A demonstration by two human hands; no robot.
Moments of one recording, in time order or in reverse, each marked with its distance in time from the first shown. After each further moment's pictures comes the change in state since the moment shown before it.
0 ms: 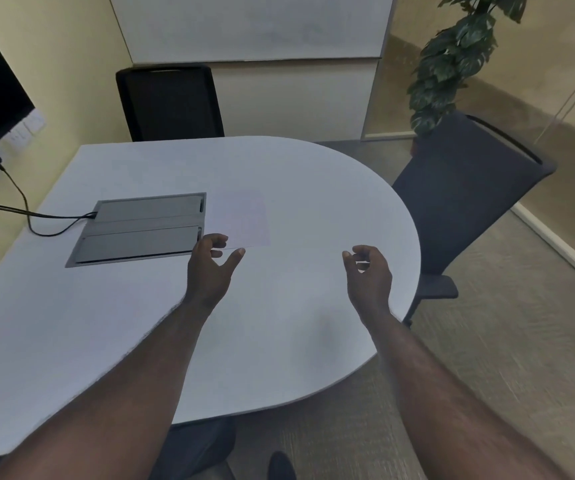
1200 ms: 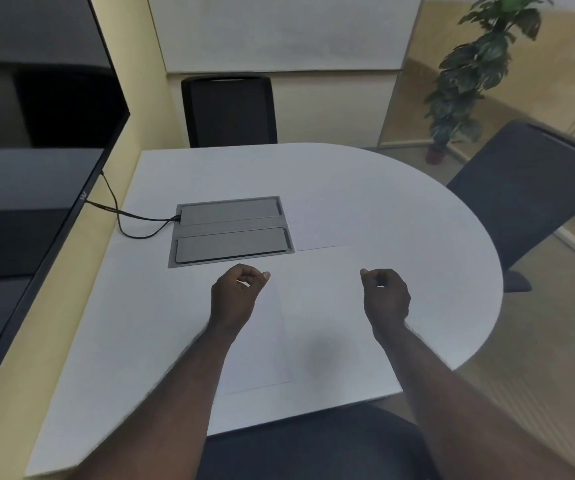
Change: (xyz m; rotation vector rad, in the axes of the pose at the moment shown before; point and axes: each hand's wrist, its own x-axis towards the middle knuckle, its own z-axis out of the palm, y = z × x) left_hand 0.024 -0.104 -0.257 -0.085 -0.105 -0.103; right_hand -0.178 -0.097 0.219 -0.091 0.160 0.246
